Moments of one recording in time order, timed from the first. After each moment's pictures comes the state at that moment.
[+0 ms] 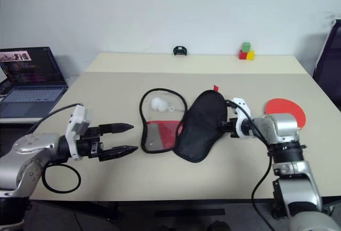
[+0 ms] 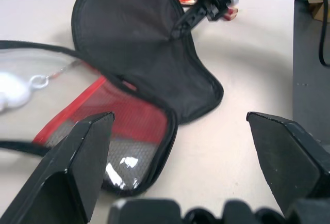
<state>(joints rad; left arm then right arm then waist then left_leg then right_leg) -0.26 0.87 0.19 -0.16 -0.63 0.52 -1.19 -0.90 -0.54 0.07 0.38 0.43 1.20 0.63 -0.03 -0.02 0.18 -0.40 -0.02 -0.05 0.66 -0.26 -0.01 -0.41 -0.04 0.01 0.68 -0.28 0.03</state>
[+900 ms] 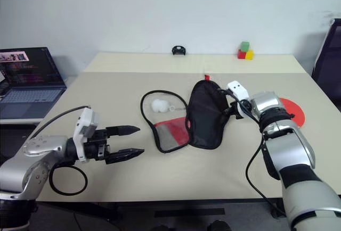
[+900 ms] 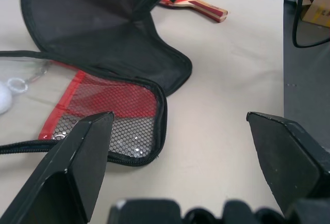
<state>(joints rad) -0.25 0.84 0.17 -0.22 -0.63 0.55 -1.15 -1.29 -0.45 0.20 1.18 0.03 0.54 0.87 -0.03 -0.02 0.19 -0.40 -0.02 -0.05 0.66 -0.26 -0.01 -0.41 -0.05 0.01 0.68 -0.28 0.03</state>
